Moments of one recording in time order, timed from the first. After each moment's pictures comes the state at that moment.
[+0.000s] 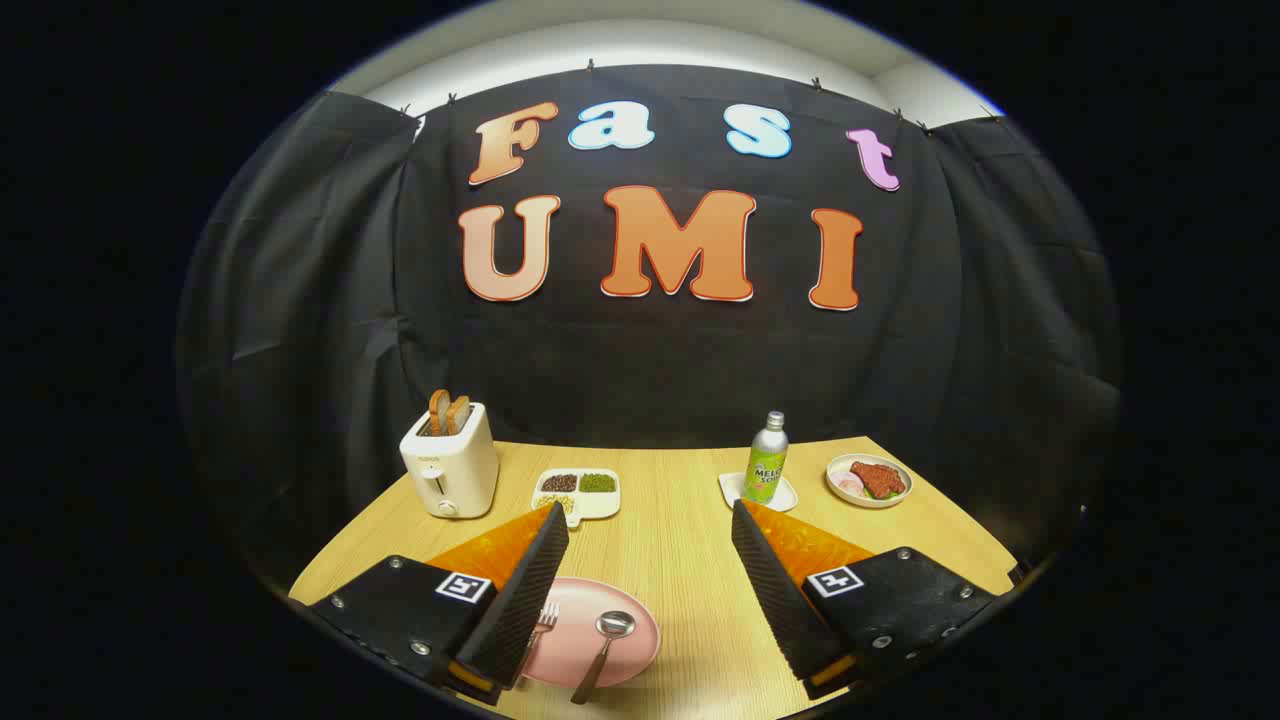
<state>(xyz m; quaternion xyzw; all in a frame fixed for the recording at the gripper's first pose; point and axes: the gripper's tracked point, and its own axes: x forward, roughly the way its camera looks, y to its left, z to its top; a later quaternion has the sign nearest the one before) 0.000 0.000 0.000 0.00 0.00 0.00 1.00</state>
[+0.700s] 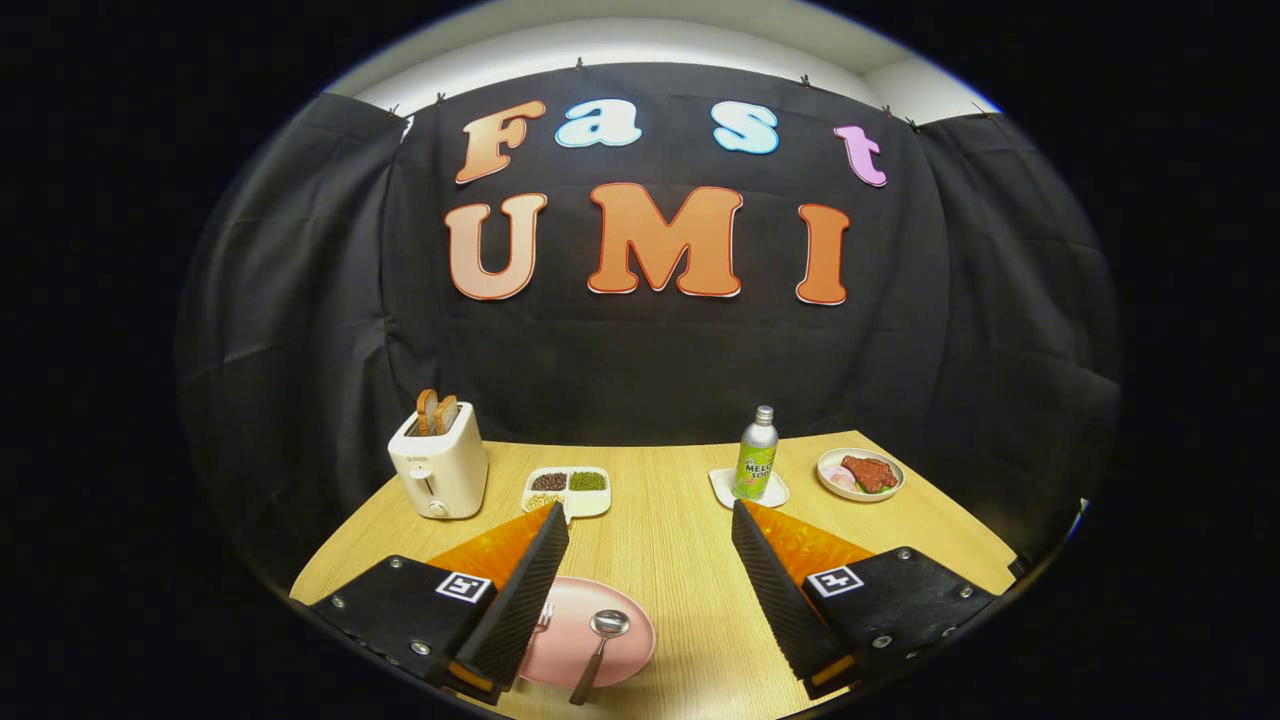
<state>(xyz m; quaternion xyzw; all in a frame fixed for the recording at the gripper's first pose) 0.000 -0.009 -0.002 0.00 0.00 -0.02 1.00</state>
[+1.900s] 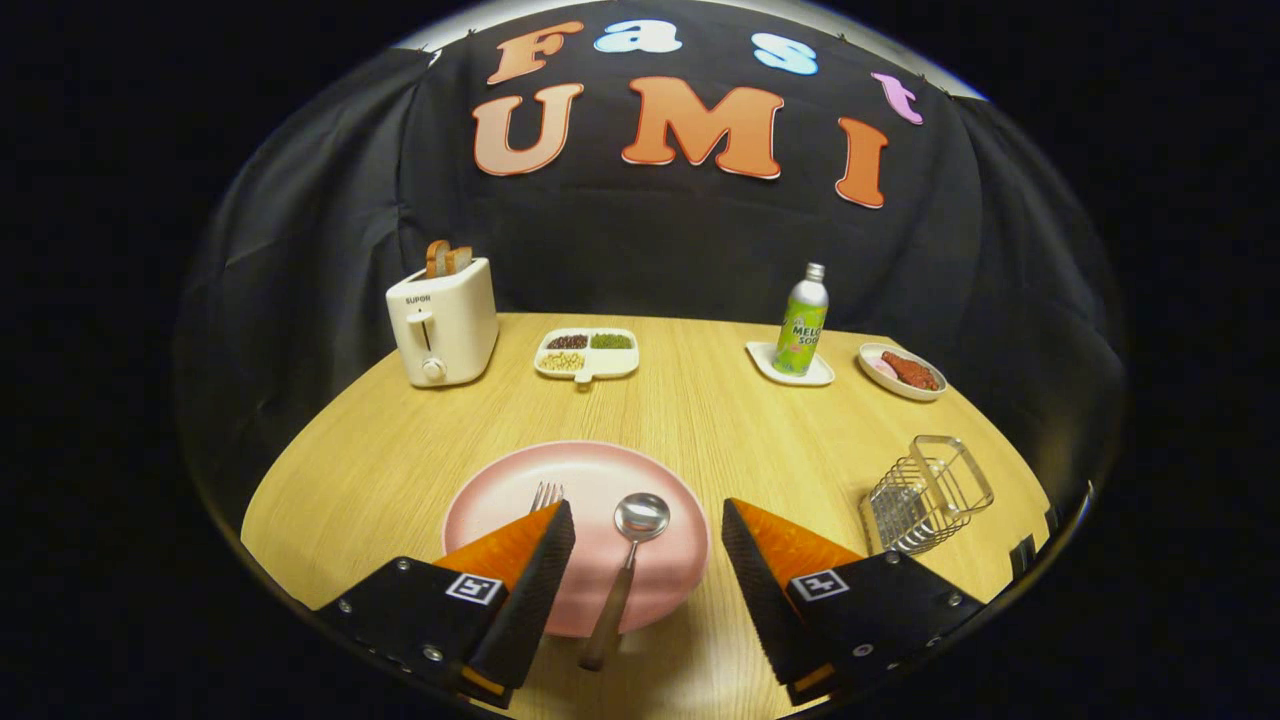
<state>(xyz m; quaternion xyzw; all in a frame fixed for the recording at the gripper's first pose) 0.023 0.040 -0.188 -0.03 0.15 0.00 0.99</state>
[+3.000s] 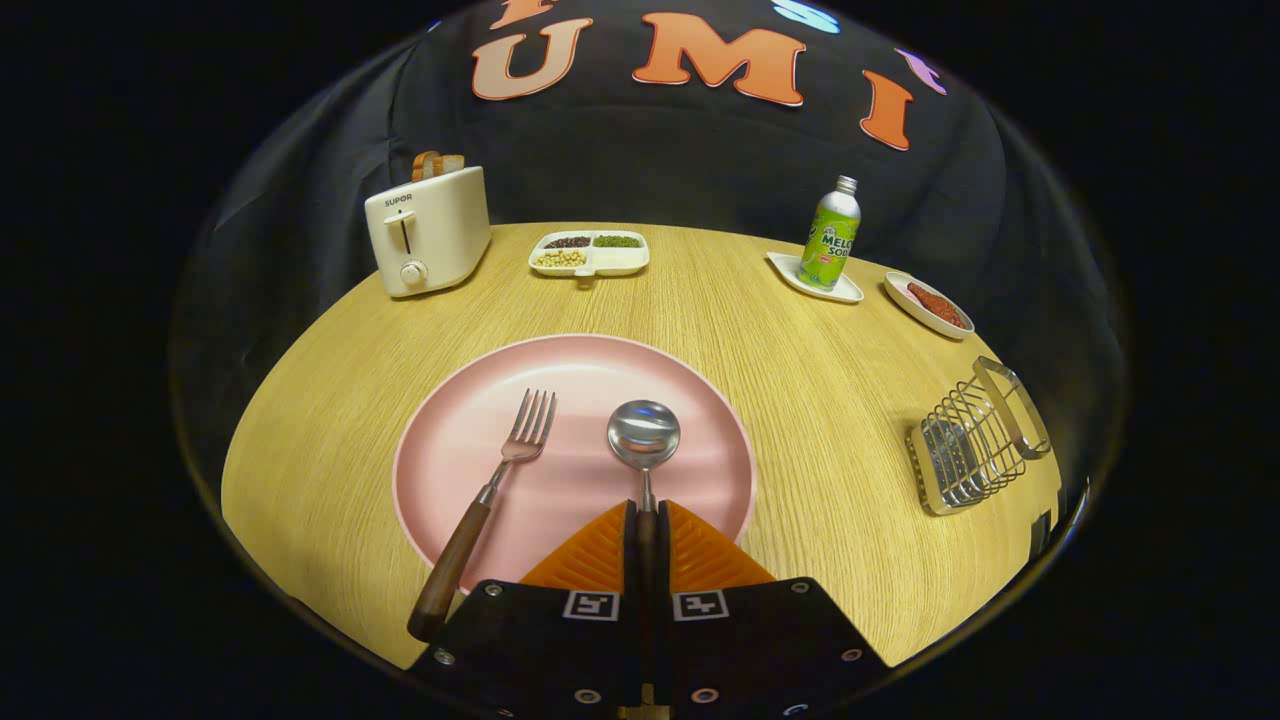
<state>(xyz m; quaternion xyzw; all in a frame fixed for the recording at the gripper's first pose) 0.028 0.045 -0.245 -0.04 0.25 0.00 0.97</state>
